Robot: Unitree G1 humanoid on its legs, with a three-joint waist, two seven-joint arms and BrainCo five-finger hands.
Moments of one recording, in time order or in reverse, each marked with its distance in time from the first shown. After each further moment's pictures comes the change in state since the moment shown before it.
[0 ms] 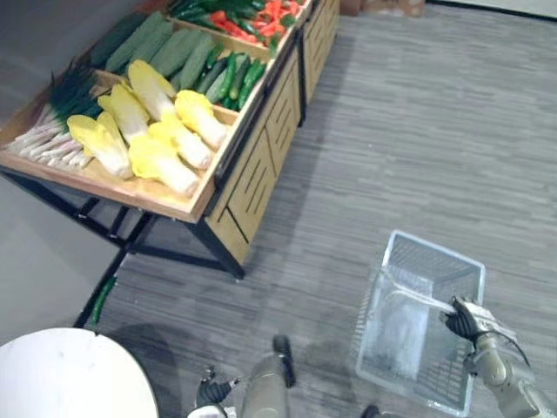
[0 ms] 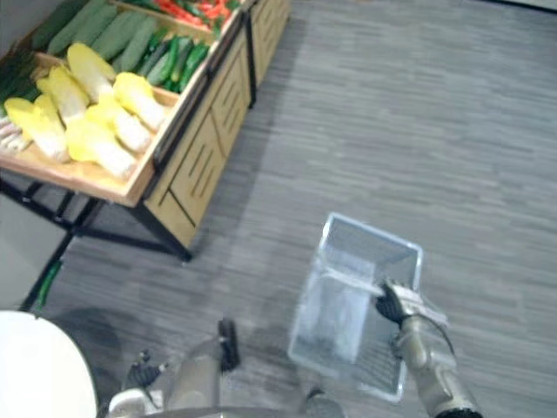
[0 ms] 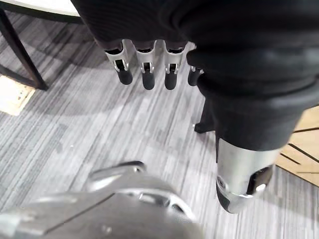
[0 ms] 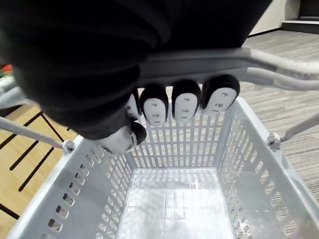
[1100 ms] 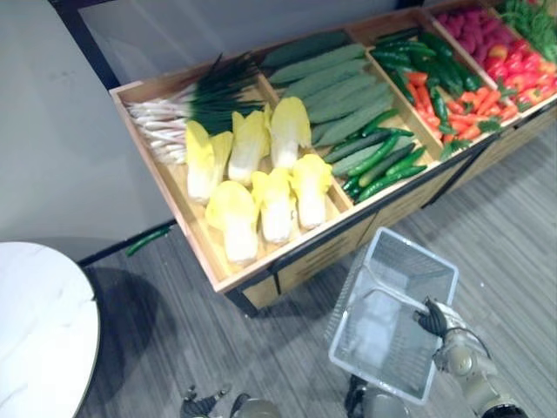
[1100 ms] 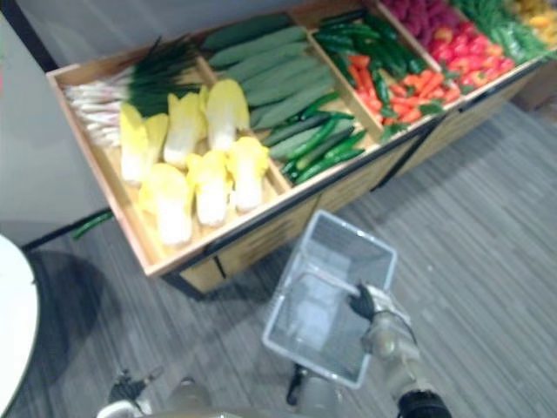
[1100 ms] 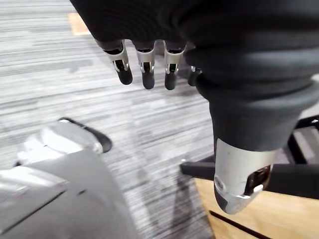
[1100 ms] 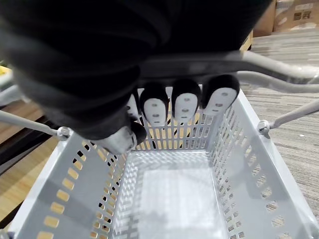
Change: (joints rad) left arm 0.014 -0.038 0.157 0.074 -0.002 0.035 0.035; right arm -0.147 0.107 0.042 0.182 0.010 -0.002 0.009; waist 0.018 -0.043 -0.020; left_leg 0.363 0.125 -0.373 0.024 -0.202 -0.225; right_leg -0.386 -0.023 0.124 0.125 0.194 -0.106
